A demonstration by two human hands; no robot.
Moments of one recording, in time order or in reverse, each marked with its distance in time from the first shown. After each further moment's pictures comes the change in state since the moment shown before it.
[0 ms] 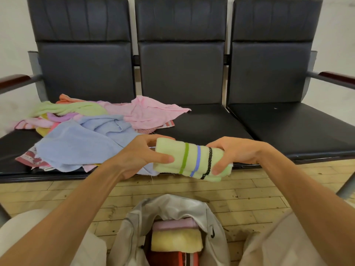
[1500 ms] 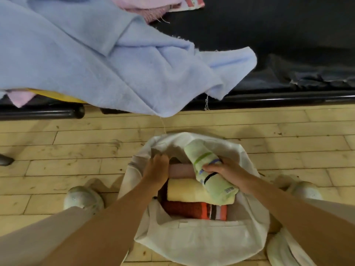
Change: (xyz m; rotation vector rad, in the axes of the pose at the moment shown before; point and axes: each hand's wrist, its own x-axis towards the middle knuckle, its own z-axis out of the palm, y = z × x) left_hand 0.031 -0.380 0.057 0.859 0.023 -0.521; right_hand 0.178 0.222 0.223 0.618 0.160 0.497
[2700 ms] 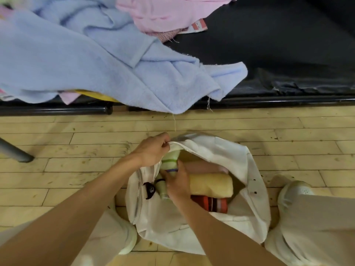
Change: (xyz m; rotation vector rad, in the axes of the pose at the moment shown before) left_hand -0.043 0.020 -0.129 -0.074 -0.150 0.166; right_hand -0.005 -0.010 0.169 0.177 0.360 -0.165
